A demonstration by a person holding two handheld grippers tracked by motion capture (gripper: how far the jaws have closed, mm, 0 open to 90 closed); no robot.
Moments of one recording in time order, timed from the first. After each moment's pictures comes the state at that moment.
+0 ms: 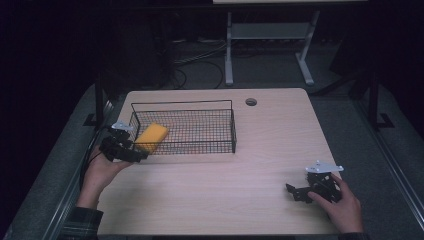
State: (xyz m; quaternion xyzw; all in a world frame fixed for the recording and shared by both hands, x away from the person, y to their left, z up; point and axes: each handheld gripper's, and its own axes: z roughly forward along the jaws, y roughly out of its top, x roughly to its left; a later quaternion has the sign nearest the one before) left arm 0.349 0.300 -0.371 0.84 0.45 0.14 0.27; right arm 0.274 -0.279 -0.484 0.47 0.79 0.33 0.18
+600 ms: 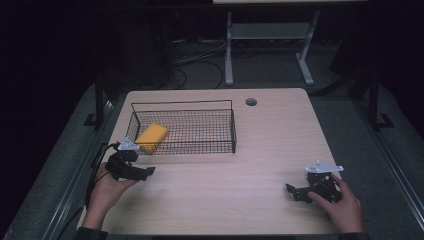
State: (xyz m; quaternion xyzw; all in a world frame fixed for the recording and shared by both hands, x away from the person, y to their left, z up) left arm 0.311 0.284 -0.403 0.85 0.43 0.15 0.28; right arm 0.274 -0.279 -0.484 0.47 0.79 0.33 0.18
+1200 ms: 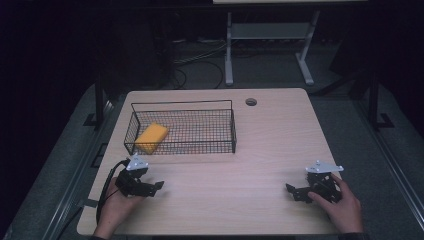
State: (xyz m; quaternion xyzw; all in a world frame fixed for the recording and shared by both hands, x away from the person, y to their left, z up) left arm 0.286 0.271 -0.447 0.85 0.40 0.15 0.31; right arm 0.274 -0.279 -0.484 0.47 0.79 0.33 0.18
